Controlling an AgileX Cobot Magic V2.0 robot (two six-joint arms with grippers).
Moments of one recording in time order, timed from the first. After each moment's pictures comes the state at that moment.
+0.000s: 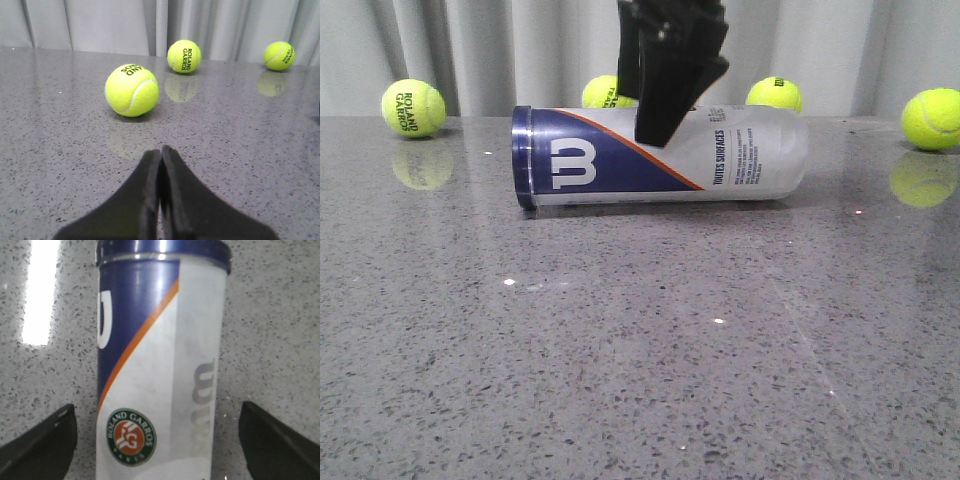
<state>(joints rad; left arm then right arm) 0.03 0.00 0.00 -0.09 0.16 0.03 0.56 1.96 -1.94 0.22 1.24 -1.16</state>
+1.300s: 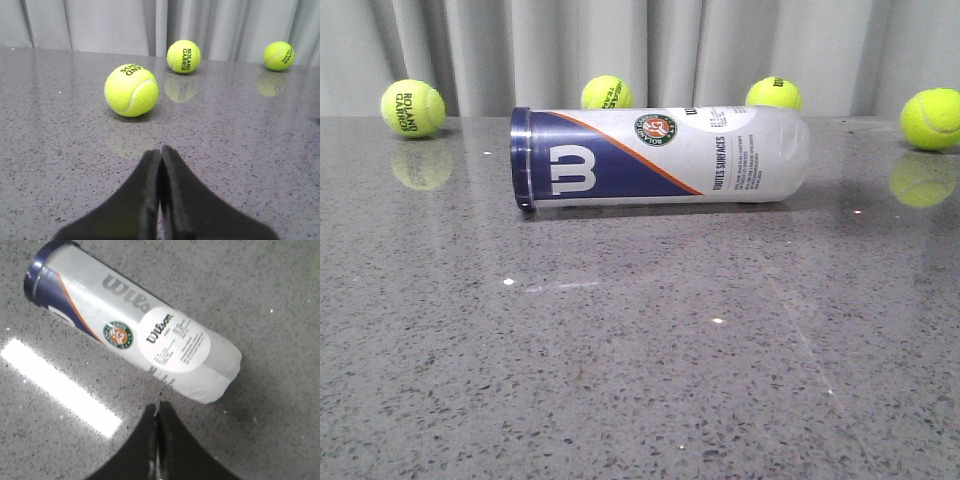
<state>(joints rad) 0.03 0.00 0.00 -0.09 0.16 0.03 0.56 1.56 -1.71 0.04 1.25 -0.08</state>
